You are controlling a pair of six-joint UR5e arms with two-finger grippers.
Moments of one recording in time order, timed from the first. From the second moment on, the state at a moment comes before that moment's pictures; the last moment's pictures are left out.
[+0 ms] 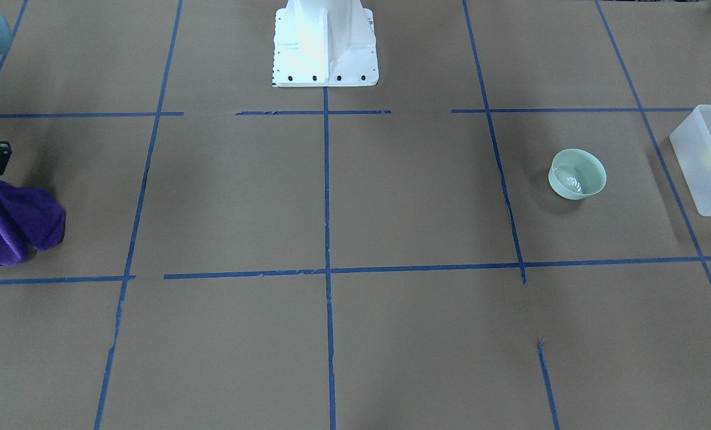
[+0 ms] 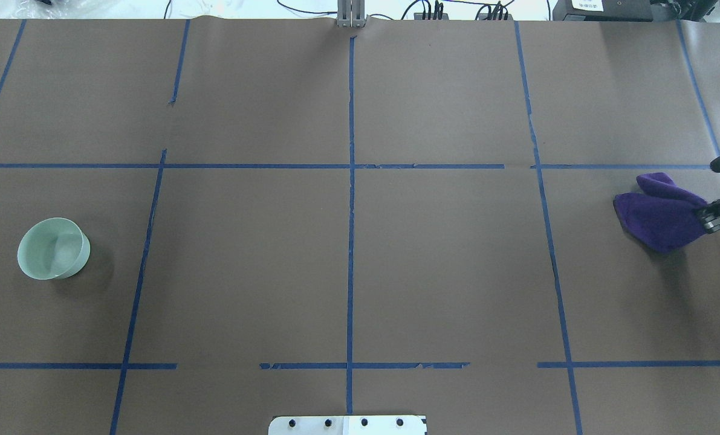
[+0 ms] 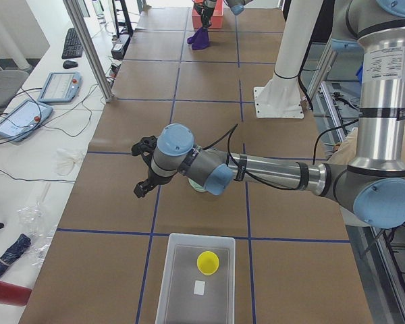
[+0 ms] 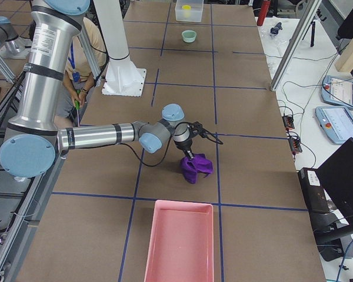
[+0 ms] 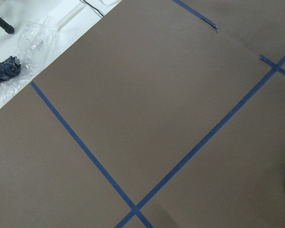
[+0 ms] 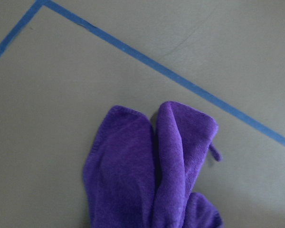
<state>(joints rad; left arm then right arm) -1.55 -1.54 -1.72 -2.03 -2.38 0.35 1.06 -1.81 1.86 -1.01 1.95 0.19</state>
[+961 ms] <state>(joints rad) -1.55 -1.57 -1.72 -2.03 -2.38 0.32 1.79 -1.75 1.77 -1.53 2.05 -0.85</state>
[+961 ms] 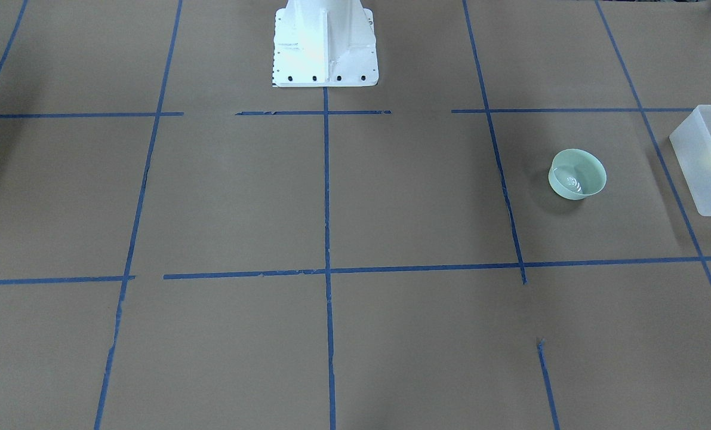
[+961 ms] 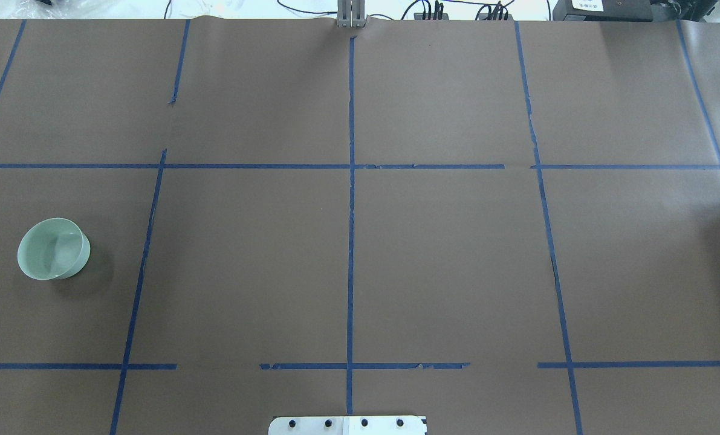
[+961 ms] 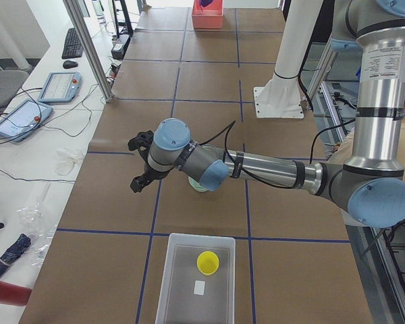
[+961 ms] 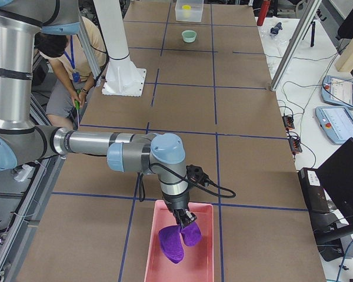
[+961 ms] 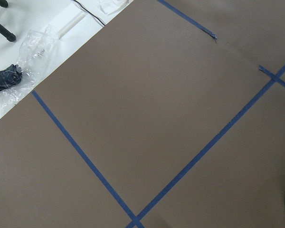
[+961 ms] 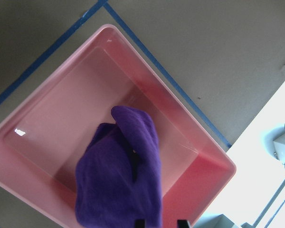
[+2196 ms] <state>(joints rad) -1.10 -1.45 -1.65 -2.58 -2.06 -0.55 1.24 -1.79 1.93 -1.11 2.23 0.43</state>
